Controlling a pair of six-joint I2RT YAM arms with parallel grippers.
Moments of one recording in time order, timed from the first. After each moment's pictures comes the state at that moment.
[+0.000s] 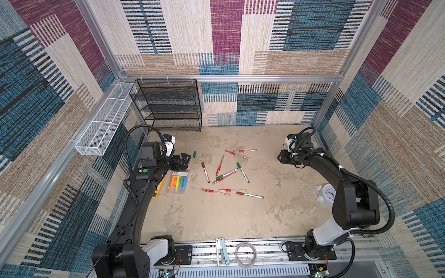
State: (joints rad) left arm 0.04 1.17 1.03 -0.52 0.36 -0.03; right arm 0.08 1.58 1.13 -0.52 -0.22 0.17
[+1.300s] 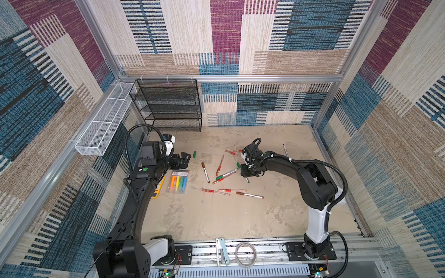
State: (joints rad) left arm 0.05 1.19 1.03 -0.50 0.37 -0.03; right arm 0.55 1.98 1.34 -0.54 -0.13 0.33
